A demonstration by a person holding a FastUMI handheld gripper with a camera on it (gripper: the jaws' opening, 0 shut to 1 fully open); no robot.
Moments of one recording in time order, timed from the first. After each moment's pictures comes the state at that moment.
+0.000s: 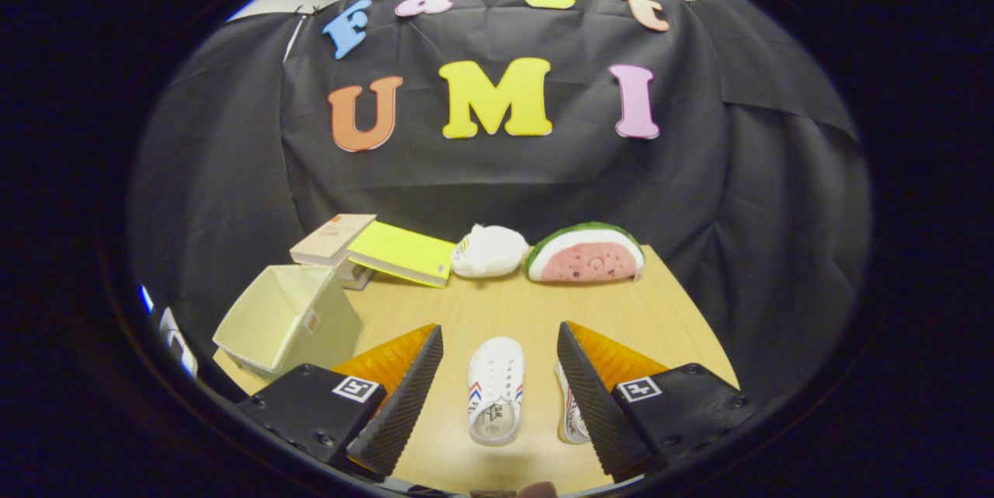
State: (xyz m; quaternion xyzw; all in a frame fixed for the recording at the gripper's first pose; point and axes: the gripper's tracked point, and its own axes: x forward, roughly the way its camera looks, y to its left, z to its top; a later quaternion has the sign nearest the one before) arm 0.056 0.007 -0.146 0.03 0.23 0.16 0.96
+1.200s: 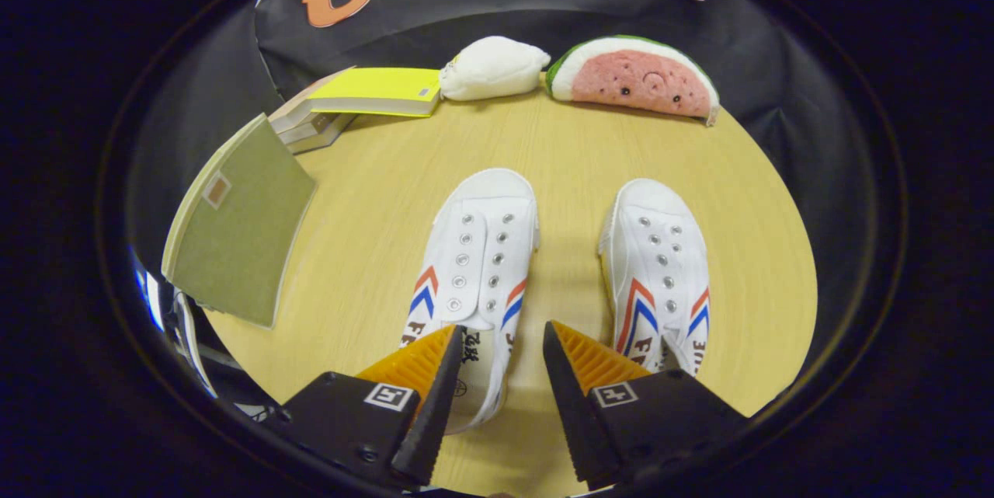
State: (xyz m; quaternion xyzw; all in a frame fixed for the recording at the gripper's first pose) arm 0.096 0.020 -0.339 0.00 0.48 0.20 0.86
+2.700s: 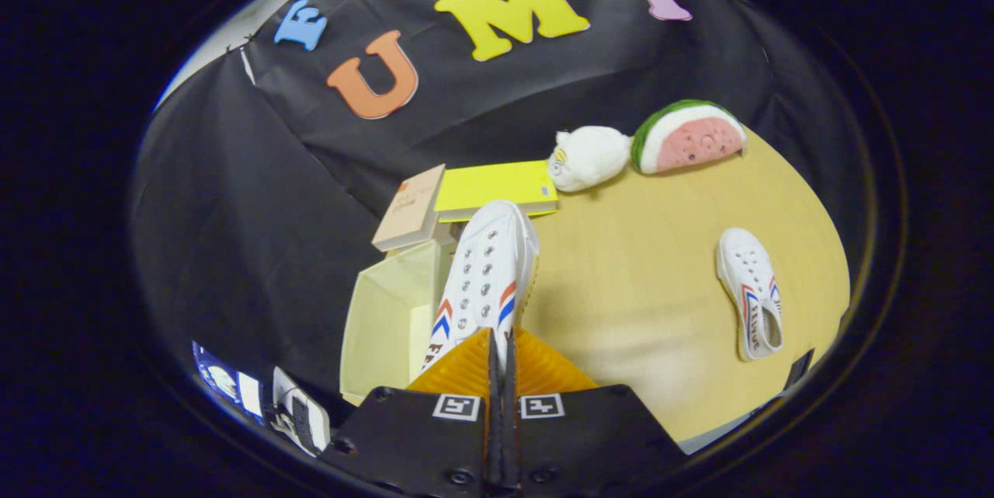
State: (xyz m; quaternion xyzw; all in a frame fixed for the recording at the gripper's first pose) arm 0.010 0.206 -0.108 0.17 0.38 0.27 0.87
